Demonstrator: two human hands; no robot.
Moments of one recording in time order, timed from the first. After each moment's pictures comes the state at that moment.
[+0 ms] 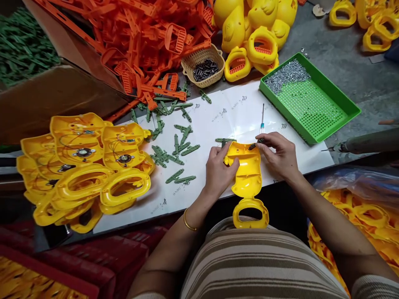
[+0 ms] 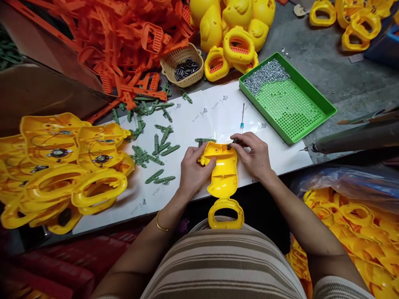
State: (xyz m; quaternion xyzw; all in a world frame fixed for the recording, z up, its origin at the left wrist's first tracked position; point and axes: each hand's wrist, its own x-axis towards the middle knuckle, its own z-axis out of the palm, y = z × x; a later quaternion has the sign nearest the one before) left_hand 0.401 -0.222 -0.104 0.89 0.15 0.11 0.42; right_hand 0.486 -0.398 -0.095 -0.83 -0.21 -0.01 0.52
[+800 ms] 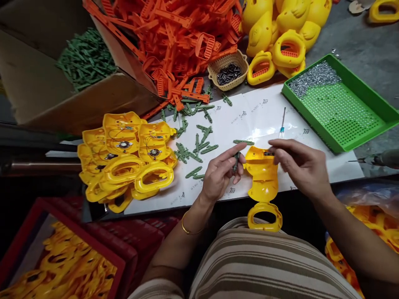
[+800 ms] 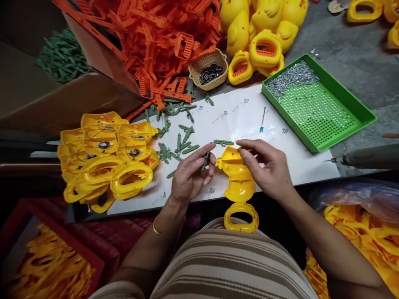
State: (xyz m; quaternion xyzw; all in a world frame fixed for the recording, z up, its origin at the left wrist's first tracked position) left_hand 0.382 -0.193 -0.056 0.54 0.19 -0.03 0.82; right_hand 0.467 -0.384 -0.046 -0.76 -0.18 0.10 0.62
